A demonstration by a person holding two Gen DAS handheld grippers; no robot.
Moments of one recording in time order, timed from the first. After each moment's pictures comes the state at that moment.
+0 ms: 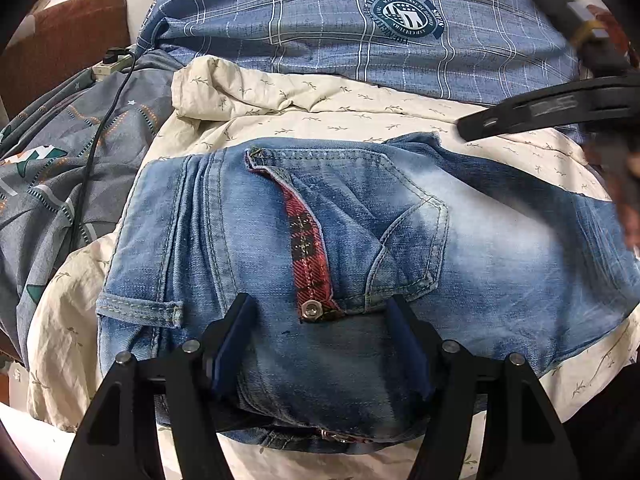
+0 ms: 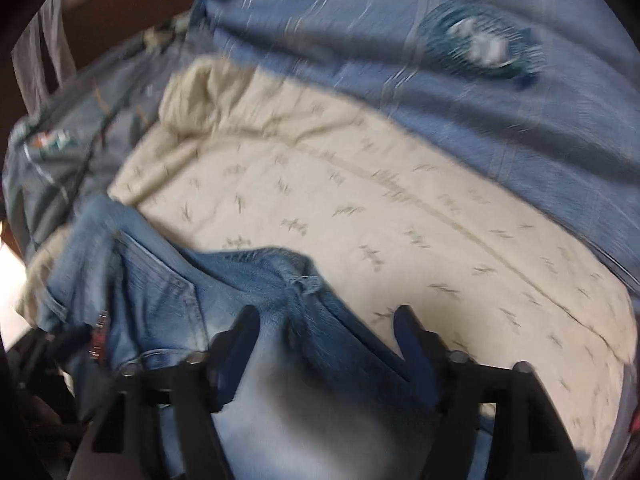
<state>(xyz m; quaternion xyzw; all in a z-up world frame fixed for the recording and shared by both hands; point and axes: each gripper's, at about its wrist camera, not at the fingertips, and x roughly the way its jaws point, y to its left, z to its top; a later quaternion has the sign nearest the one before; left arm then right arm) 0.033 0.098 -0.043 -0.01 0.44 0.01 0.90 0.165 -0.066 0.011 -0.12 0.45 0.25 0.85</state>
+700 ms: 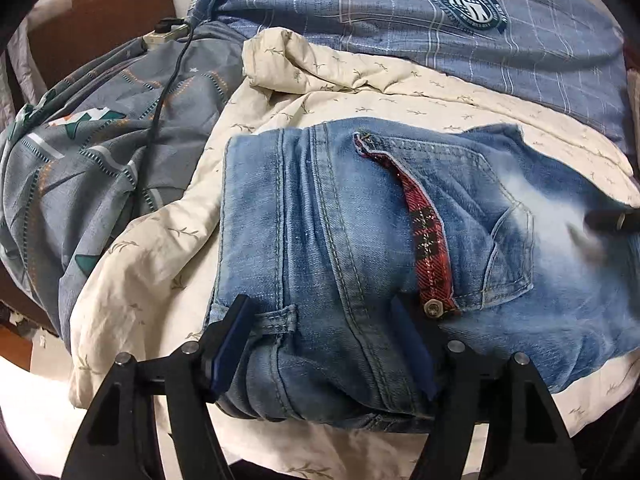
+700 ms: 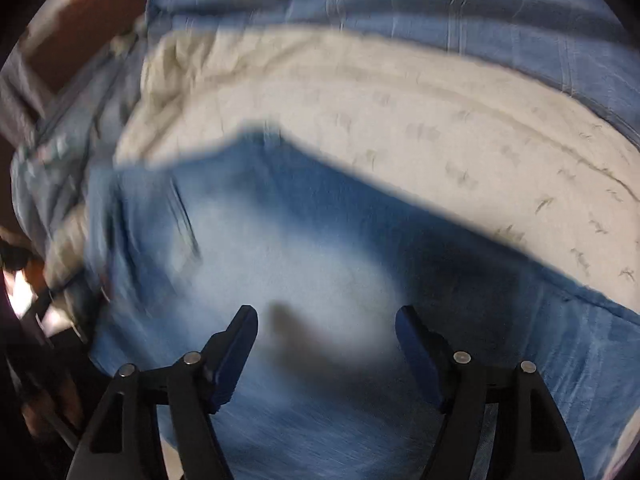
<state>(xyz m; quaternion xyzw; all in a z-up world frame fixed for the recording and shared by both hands) 0.038 0.131 -0.042 -0.02 0.47 0.09 0.88 0.130 -0.103 -0.031 0.00 0.54 0.24 0.81</state>
